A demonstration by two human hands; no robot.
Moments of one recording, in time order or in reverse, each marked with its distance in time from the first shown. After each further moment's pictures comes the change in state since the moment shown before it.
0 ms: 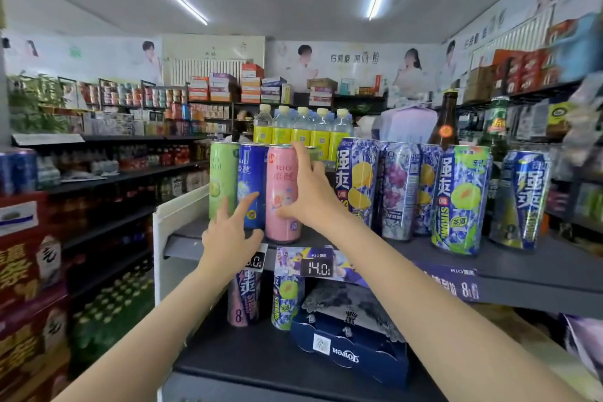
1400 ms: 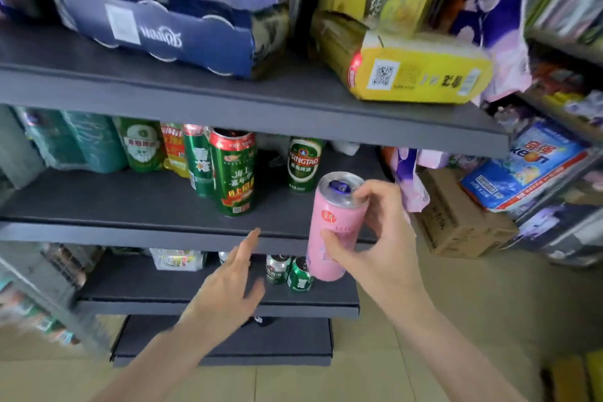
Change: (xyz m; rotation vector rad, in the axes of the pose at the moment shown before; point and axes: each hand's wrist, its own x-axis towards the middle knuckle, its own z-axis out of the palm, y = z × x) left_hand -0.376 -0.010 0.321 -0.217 -0.733 0.076; right_hand -0.406 0.308 0.065 0.301 0.293 0.245
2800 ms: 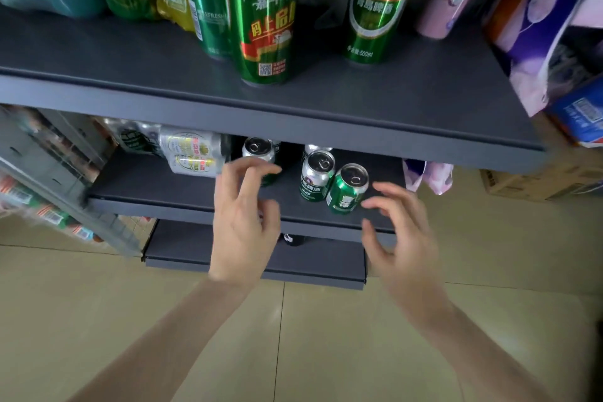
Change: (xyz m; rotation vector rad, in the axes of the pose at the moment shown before) left_hand -0.004 -0.077 0.097 -0.058 0.587 -0.024; right_hand -0.107 0.173 0.079 -0.339 -0.092 -0.003
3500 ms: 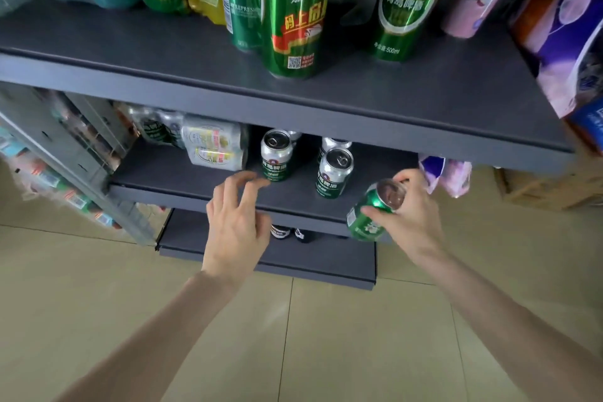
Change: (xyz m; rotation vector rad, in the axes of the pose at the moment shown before) left_hand -0.019 -0.057 -0.005 0.300 -0.088 0.010; right_hand 0.039 0.019 0.018 -0.057 -0.255 0.485
